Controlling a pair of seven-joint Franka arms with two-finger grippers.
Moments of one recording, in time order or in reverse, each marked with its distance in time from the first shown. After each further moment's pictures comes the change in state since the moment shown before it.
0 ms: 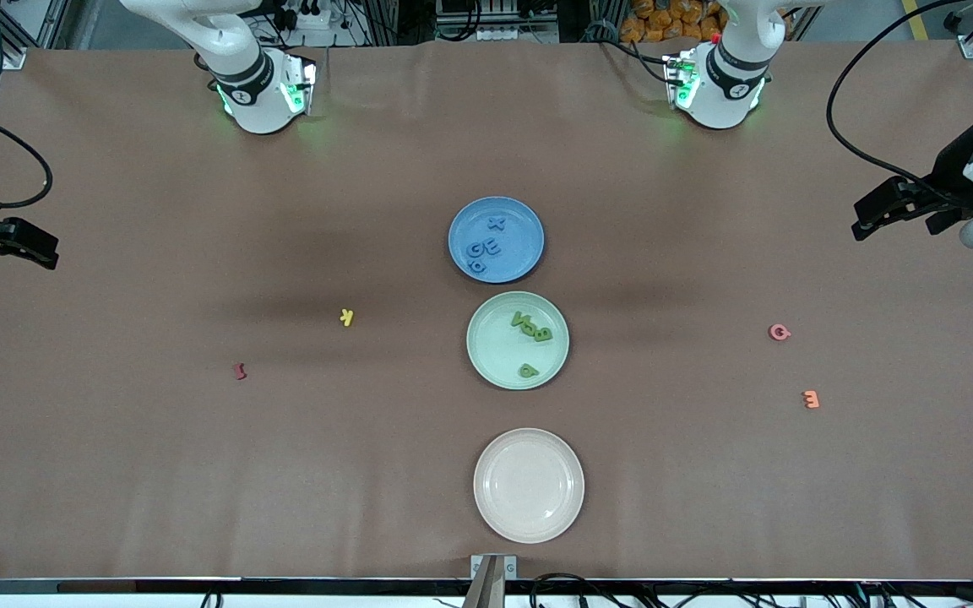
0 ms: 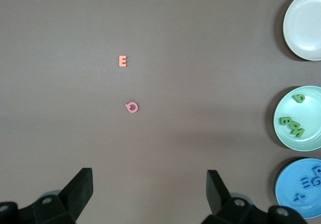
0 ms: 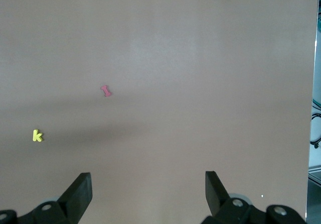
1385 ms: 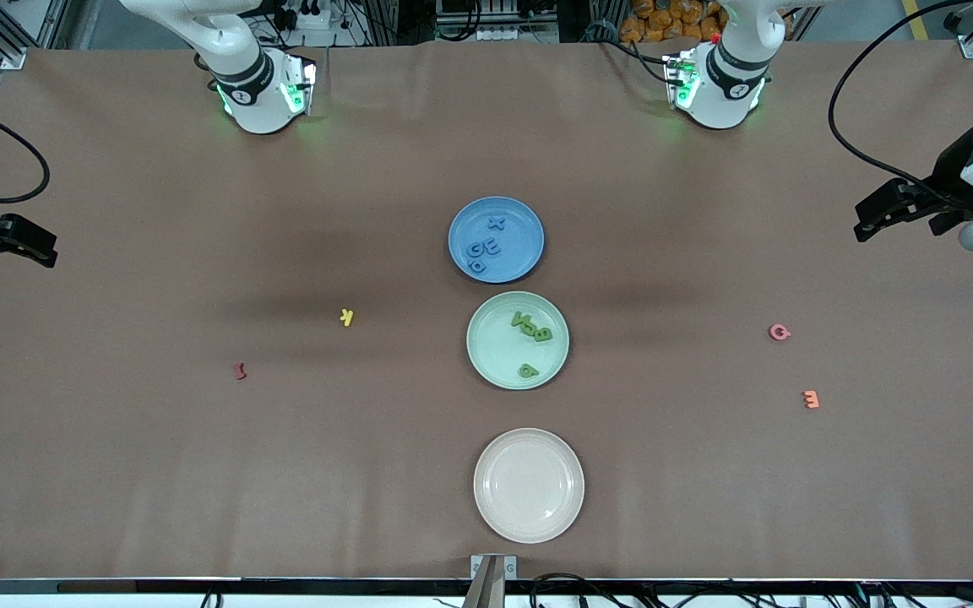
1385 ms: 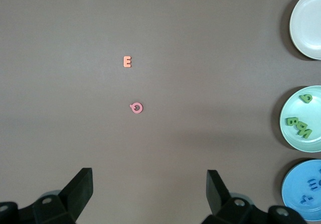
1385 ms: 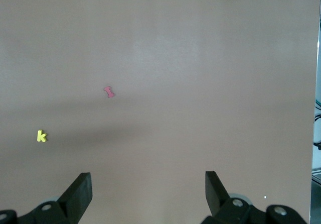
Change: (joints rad) left arm -0.003 0.003 0.000 0.000 0.021 0.000 0.000; right arm 0.000 -0.007 -0.001 0.000 0.011 0.002 0.001
